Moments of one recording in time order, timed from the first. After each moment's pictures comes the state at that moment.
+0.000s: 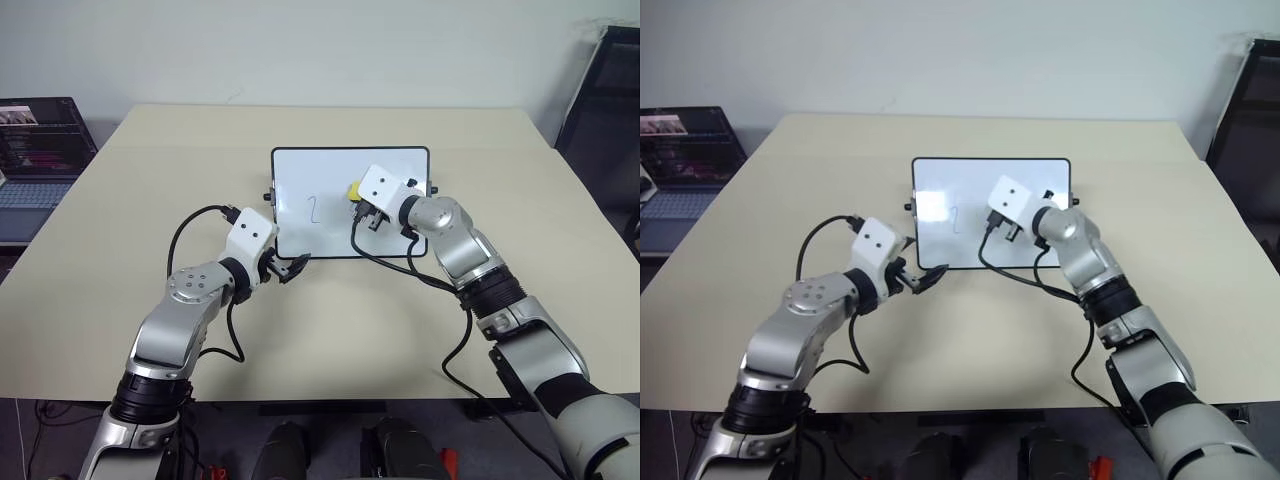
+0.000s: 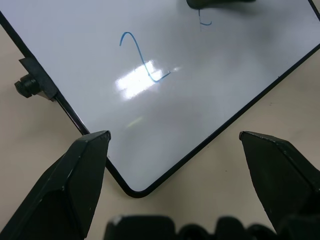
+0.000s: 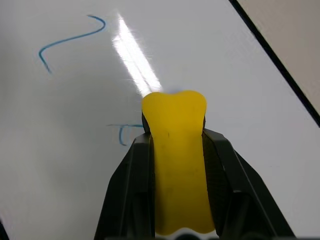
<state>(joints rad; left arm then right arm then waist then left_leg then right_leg) -0.37 0.51 -0.05 -0.26 -0.18 0.67 -0.52 -0.95 -0.30 0.35 0.46 -0.27 0.29 0.53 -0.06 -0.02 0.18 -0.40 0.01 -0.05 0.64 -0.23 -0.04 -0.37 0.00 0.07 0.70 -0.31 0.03</state>
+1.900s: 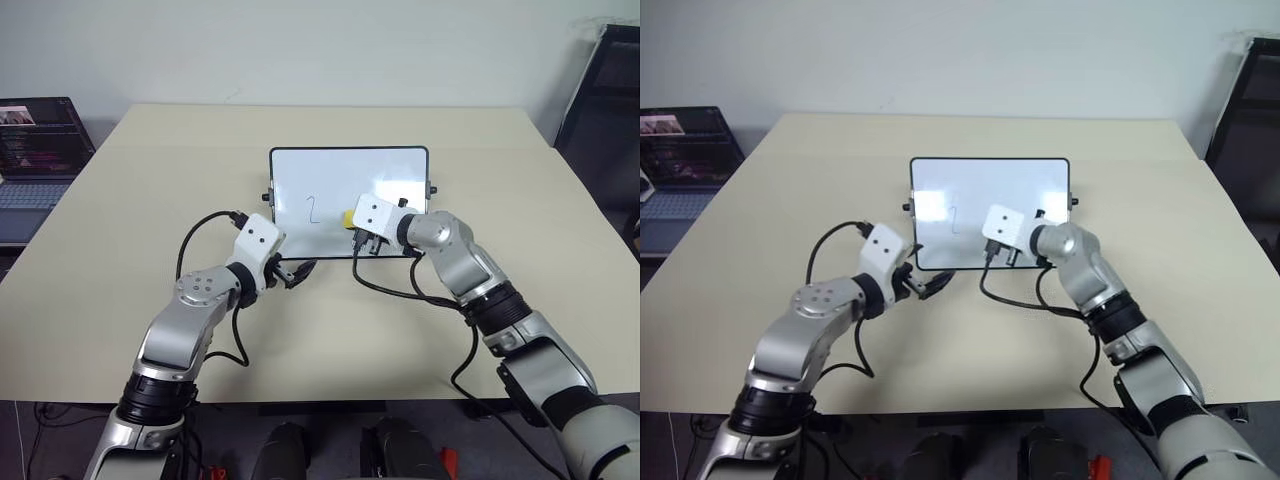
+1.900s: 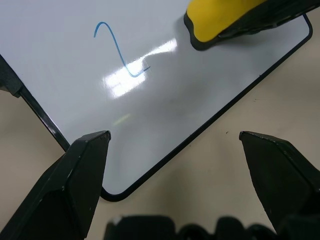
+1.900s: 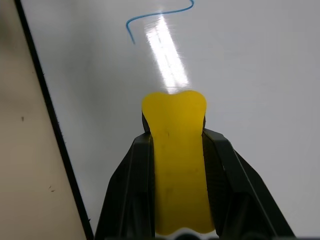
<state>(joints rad) -0.36 0.49 -0.07 -0.24 -0.18 0.67 -0.53 -0.85 -0.31 0.39 0.32 -0.33 0.31 0.63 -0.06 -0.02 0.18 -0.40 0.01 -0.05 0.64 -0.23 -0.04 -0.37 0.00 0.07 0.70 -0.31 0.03</state>
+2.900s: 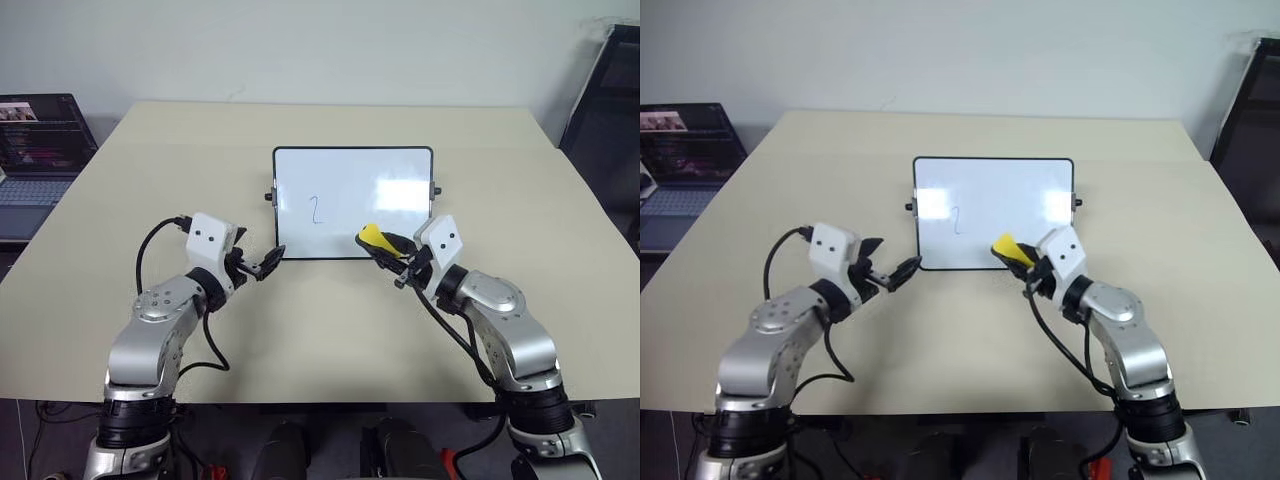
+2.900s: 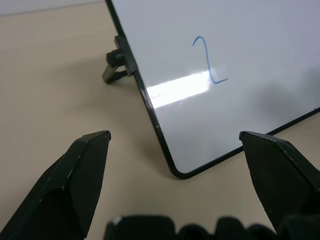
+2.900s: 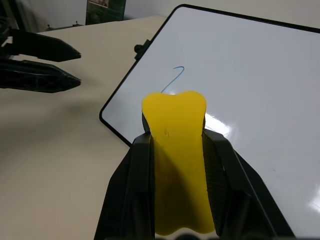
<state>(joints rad) -0.23 0.44 0.16 -0.27 -0.29 0.60 -0.46 -0.34 -0.26 0.09 -0.28 0.14 0.46 0.61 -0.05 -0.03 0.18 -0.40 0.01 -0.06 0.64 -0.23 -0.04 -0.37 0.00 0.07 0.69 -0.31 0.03</state>
